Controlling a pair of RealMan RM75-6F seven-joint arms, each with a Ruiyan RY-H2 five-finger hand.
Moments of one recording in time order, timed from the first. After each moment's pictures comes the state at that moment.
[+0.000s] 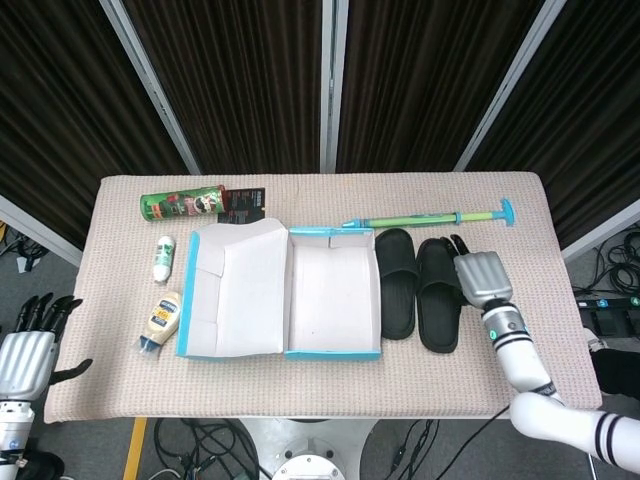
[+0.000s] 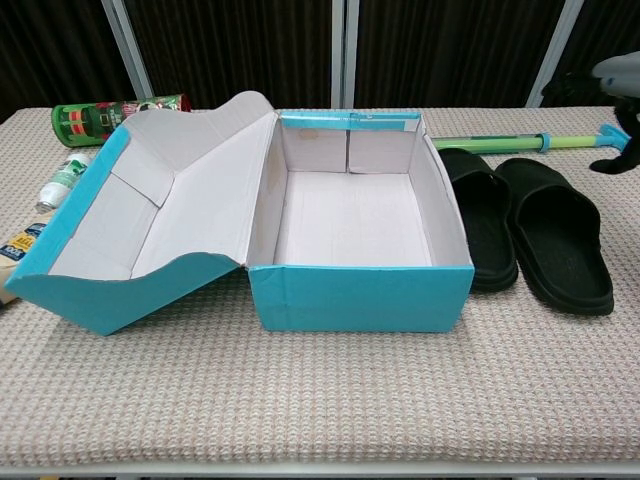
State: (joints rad) left arm -0.07 -1.19 -0.02 -1.53 1.50 1.49 0.01; right arm 0.71 -1.23 0.22 -1.73 -0.64 0.95 -0.78
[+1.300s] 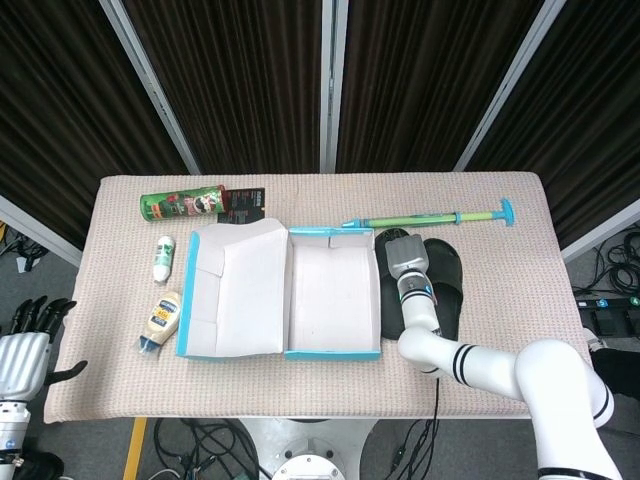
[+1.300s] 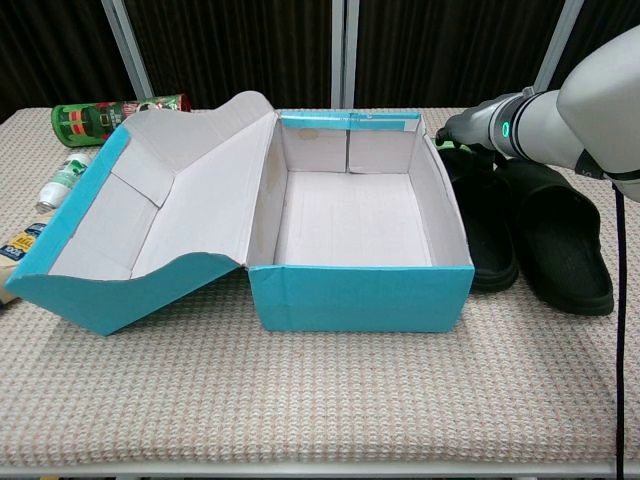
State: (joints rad) left arm -0.06 -1.19 -0.02 -1.51 1.46 1.46 0.00; right arm 1.18 -1.68 0.16 -1.19 -0.02 0.88 -1.20
